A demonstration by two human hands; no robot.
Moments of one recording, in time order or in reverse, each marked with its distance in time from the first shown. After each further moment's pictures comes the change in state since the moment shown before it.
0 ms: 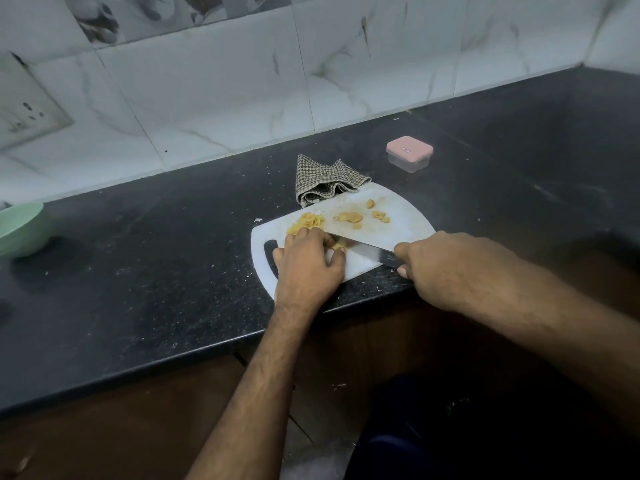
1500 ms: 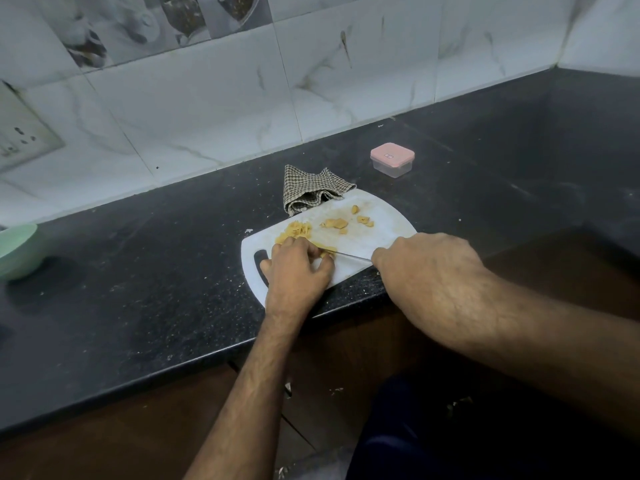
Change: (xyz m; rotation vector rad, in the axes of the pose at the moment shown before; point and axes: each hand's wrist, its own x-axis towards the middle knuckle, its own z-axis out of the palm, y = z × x) left_hand -0.001 -0.001 -0.001 -0.055 0.007 -0.047; right_hand -0.026 -0.018 -0.016 -0.217 -0.023 -0.015
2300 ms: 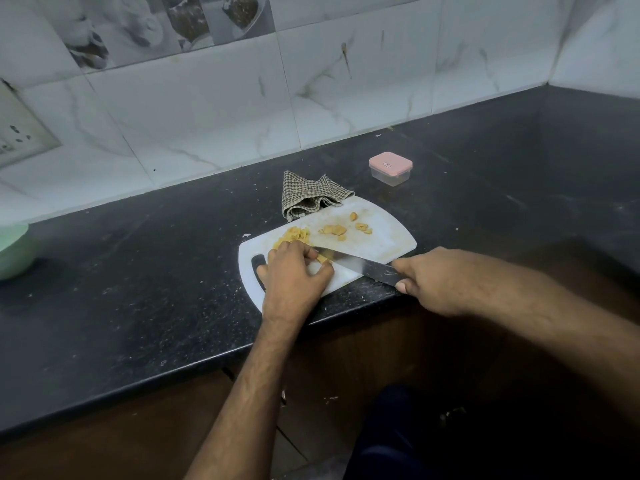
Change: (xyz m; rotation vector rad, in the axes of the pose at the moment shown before) left_hand -0.001 -0.002 -0.002 -0.048 0.040 -0.026; right_hand 0.032 0.038 0.038 0.303 -0.021 -0.061
